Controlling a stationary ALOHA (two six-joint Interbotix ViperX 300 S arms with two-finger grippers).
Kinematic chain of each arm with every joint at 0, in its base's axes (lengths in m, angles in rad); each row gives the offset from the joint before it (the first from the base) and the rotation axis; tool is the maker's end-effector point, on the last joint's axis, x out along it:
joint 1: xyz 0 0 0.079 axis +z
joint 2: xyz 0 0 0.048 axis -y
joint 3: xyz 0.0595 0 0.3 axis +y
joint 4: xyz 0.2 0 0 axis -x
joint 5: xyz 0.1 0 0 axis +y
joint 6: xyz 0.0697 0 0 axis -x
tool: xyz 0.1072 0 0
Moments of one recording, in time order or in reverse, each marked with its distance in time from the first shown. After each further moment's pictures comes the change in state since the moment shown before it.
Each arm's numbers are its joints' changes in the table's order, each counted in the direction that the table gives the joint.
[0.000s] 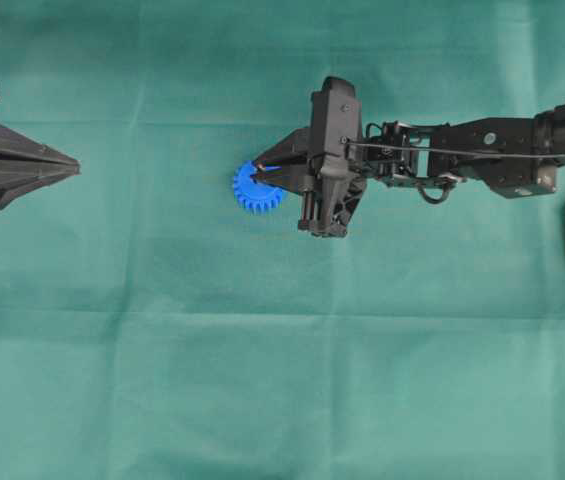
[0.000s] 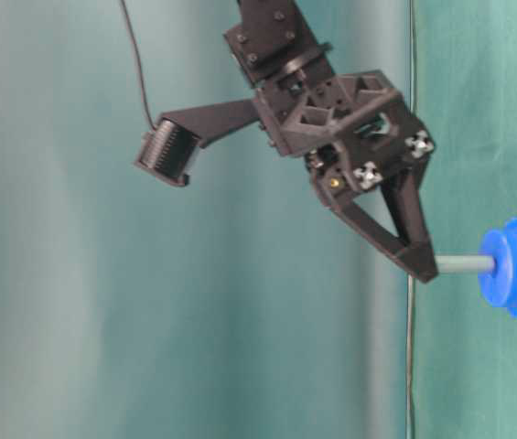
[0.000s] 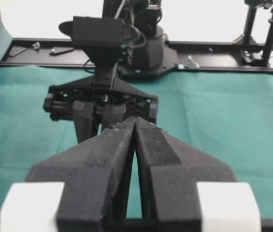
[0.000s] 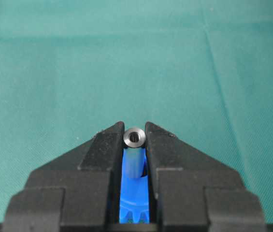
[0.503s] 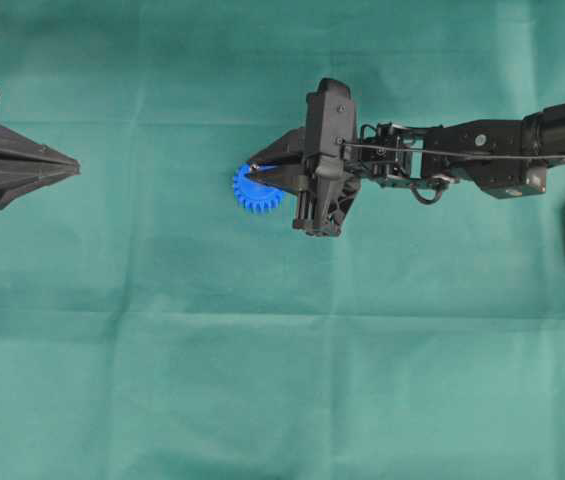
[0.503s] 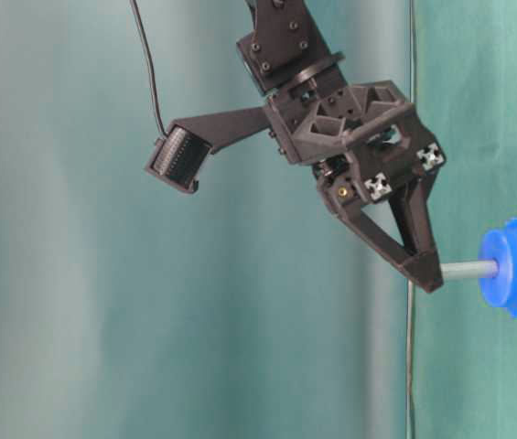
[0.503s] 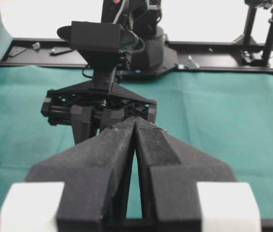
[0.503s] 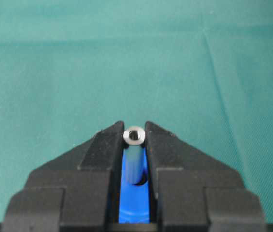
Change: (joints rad) left arm -0.002 0.000 0.000 0.002 0.000 0.000; right arm -0.005 -0.020 -0.009 0.000 -0.028 0.000
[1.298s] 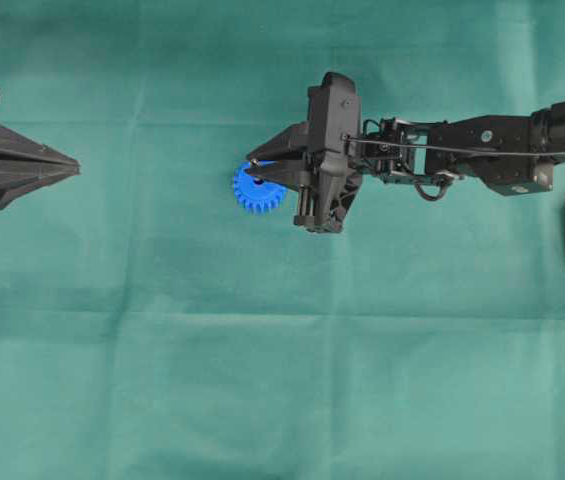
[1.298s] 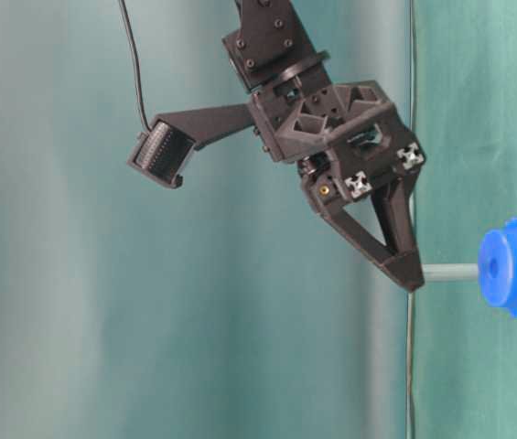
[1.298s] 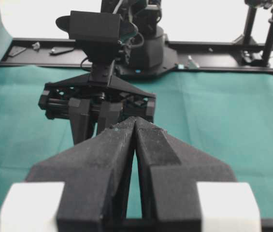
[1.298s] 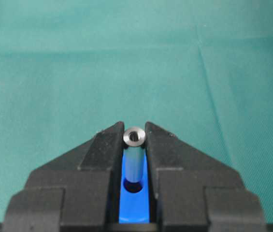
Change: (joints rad) left arm 0.002 0.000 0.000 -0.002 0.000 0.000; right arm -0.005 0.025 0.002 0.011 0.000 0.000
